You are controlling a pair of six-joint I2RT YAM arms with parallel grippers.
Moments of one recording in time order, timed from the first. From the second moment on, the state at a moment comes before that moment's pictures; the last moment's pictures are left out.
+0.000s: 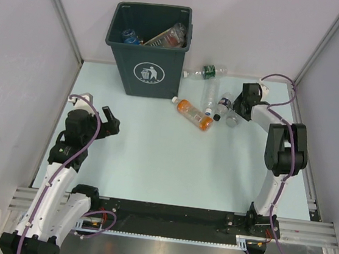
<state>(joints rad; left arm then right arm) -0.09 0.70 0.70 -0.47 -0.04 -0.39 0.13 1.97 1.36 -0.20 0.24 0.62</state>
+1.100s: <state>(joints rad) -0.11 0.80 0.70 -0.31 0.43 -0.38 0.43 1.43 1.36 0.14 -0.10 0.47</state>
